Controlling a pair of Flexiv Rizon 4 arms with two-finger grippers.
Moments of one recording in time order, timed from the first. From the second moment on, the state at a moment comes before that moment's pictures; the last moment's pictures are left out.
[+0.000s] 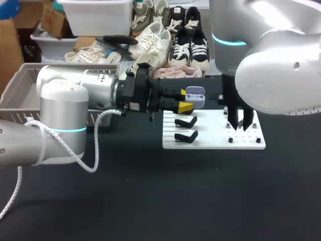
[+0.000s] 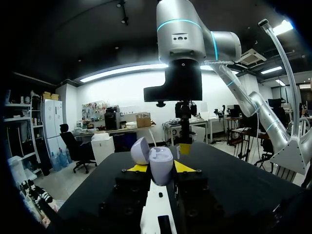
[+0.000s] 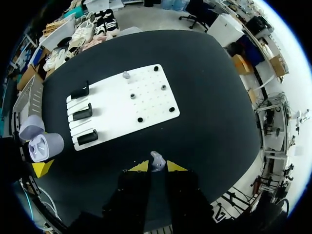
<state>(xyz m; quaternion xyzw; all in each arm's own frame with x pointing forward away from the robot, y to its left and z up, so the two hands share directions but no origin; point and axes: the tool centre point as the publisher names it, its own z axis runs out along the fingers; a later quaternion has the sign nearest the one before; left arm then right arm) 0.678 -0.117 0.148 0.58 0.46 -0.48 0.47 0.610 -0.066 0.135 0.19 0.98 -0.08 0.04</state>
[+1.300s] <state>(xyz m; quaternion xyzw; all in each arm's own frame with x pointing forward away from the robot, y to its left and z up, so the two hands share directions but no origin) 0.678 -0.117 0.148 0.58 0.46 -0.48 0.47 0.651 0.016 0.210 0.31 0.94 -0.11 0.04</state>
